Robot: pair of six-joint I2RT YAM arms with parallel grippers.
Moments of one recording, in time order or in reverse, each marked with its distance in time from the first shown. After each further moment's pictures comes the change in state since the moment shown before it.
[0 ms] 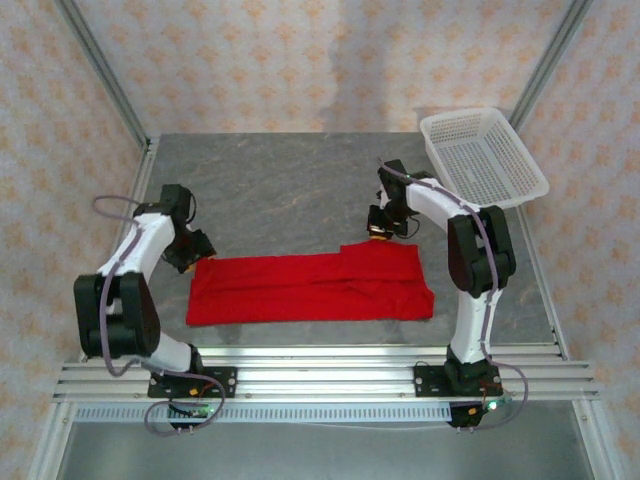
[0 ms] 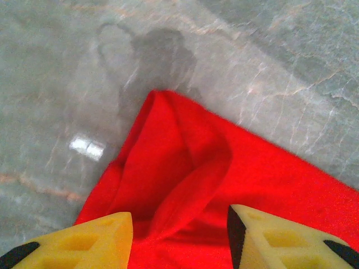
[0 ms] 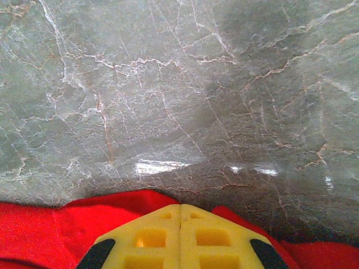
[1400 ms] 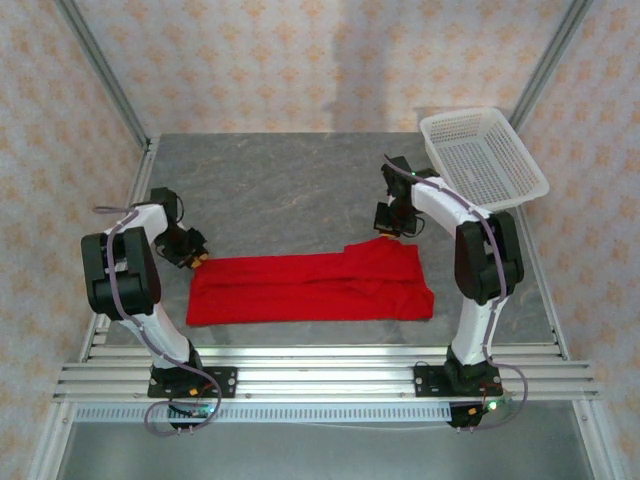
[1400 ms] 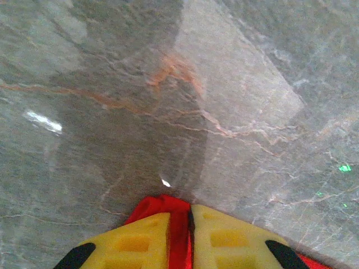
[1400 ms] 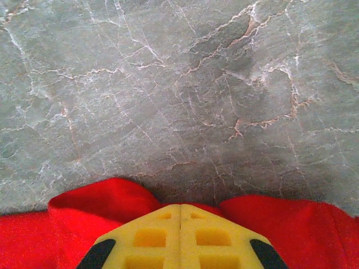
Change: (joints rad) left arm 0.171 0.252 0.026 0.154 0.187 -0.019; right arm -0.002 -0.077 -0.003 -0.068 0.149 0.052
